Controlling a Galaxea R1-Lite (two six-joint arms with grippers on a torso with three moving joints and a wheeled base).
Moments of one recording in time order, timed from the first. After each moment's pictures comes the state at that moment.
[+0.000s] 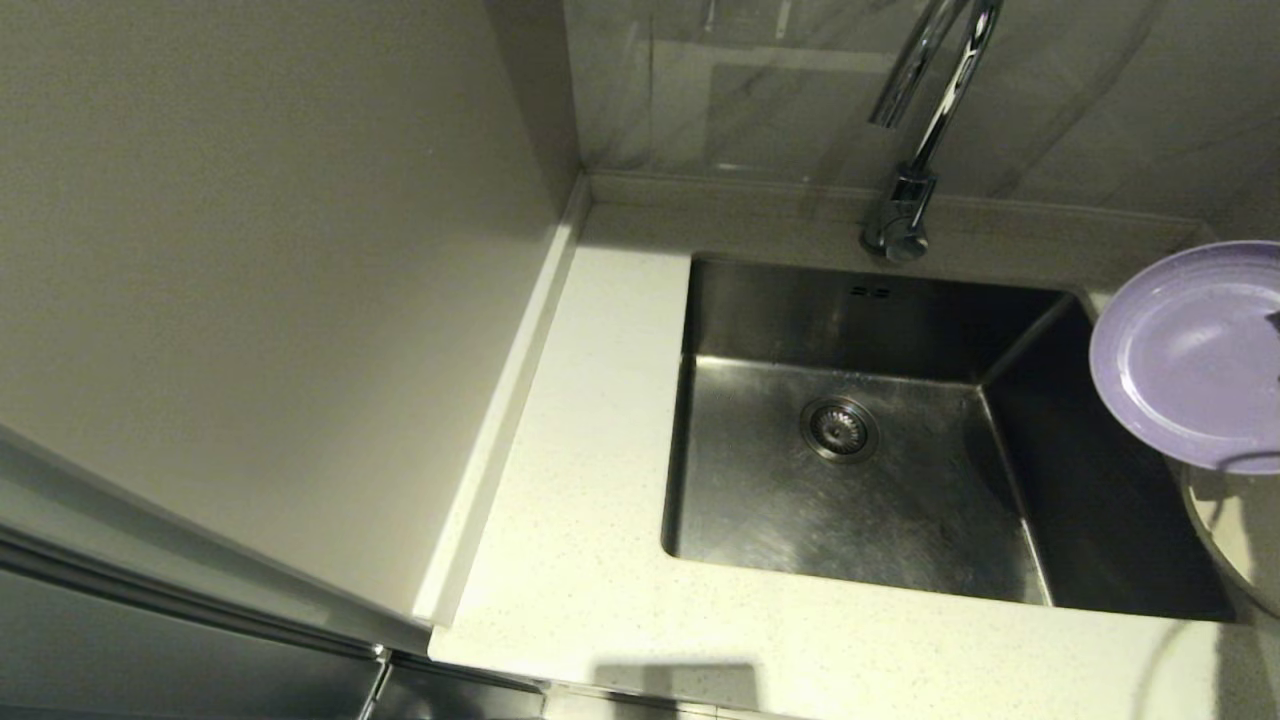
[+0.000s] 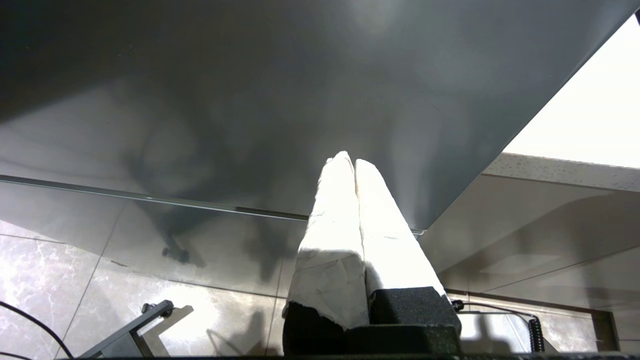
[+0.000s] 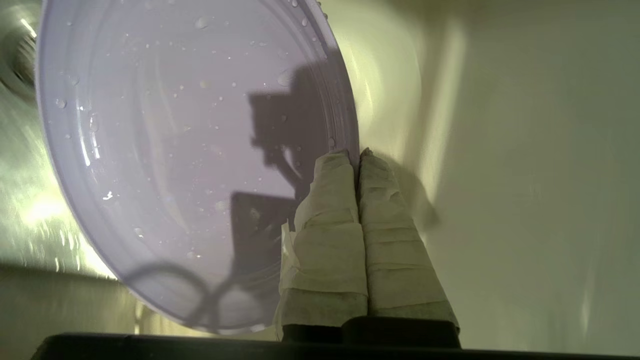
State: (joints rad) left arm 0.00 0.00 0.00 0.00 0.02 -0.02; right arm -0.72 1.56 -1.41 0.27 0.43 -0.52
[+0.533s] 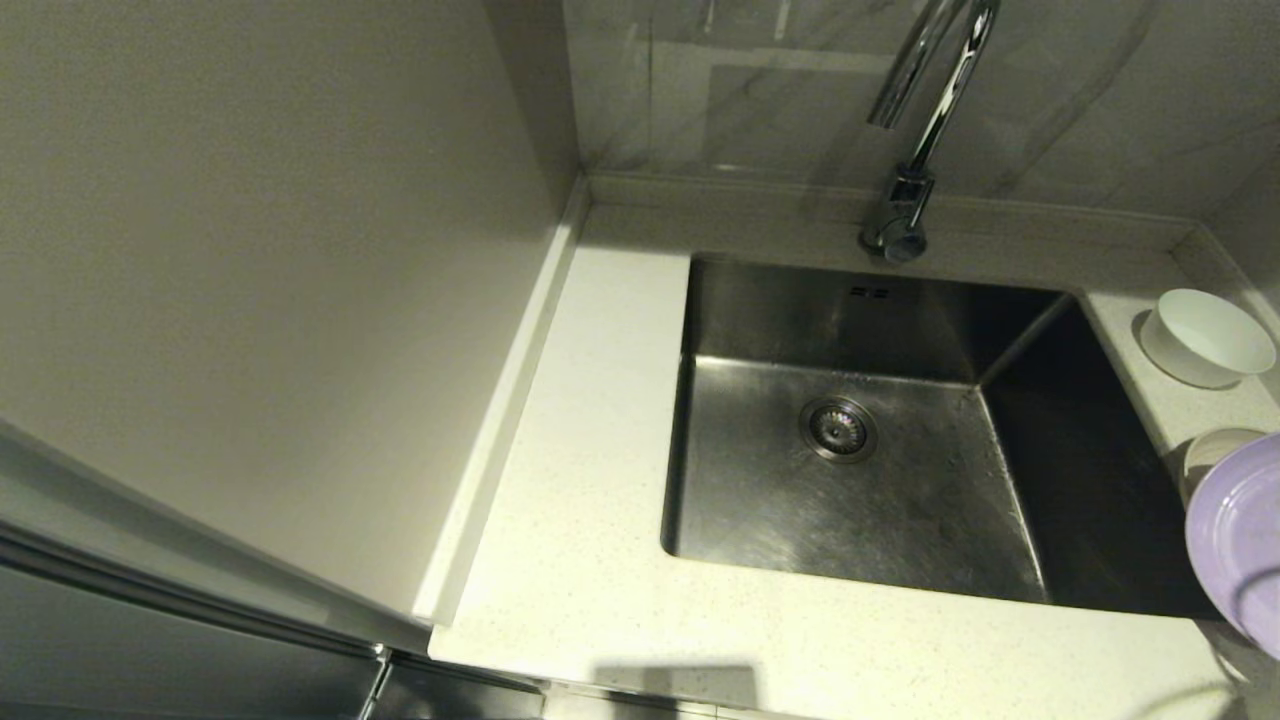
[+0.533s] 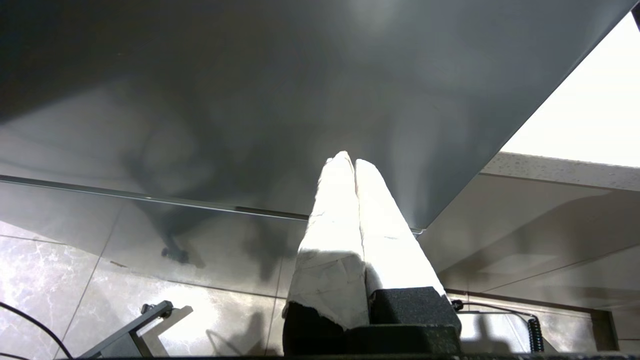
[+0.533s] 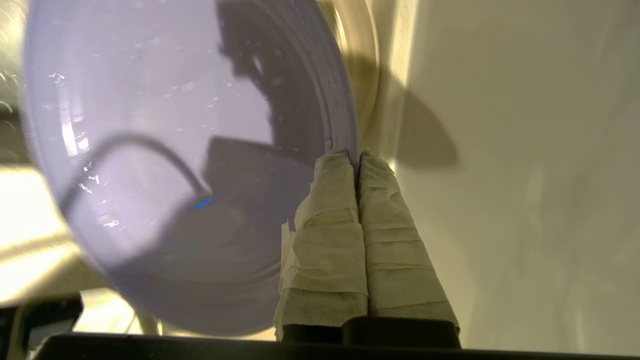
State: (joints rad) left arm 0.00 0.00 0.00 0.00 0.02 -0.03; right arm -0.99 1.33 -1.08 0.44 0.37 -0.68
